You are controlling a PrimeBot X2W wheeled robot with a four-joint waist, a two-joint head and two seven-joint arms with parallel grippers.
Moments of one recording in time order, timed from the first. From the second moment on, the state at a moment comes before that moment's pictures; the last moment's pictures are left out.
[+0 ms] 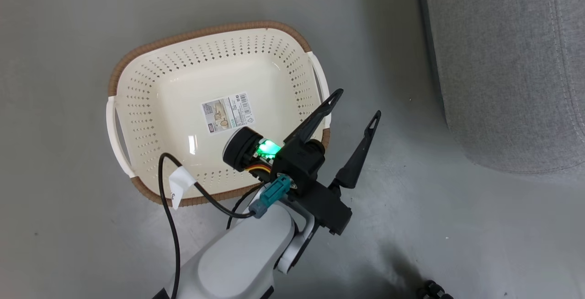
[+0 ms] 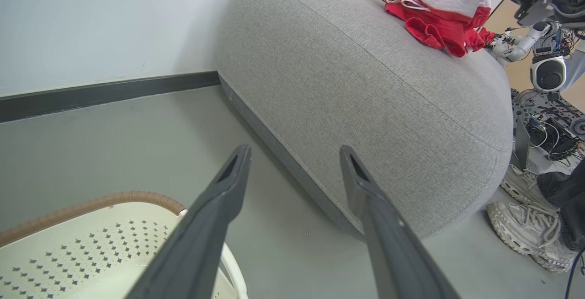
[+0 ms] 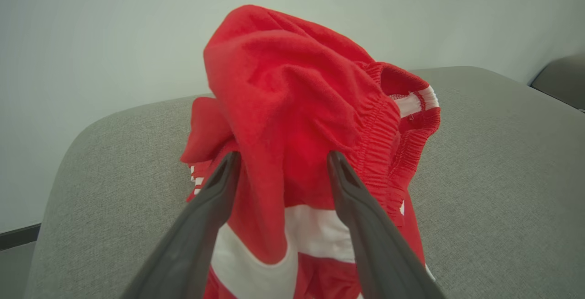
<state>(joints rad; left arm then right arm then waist) -0.69 0.06 -0.90 0.36 -0.53 0.12 -0.25 -1.08 -0.79 0.34 0.94 0.86 0.12 -0.26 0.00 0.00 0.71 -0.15</state>
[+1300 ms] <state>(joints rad) -0.34 0.05 -0.47 0.48 -0.53 0.12 -0.25 -0.59 -0.60 0.49 0.51 0.84 0.12 -0.26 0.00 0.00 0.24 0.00</state>
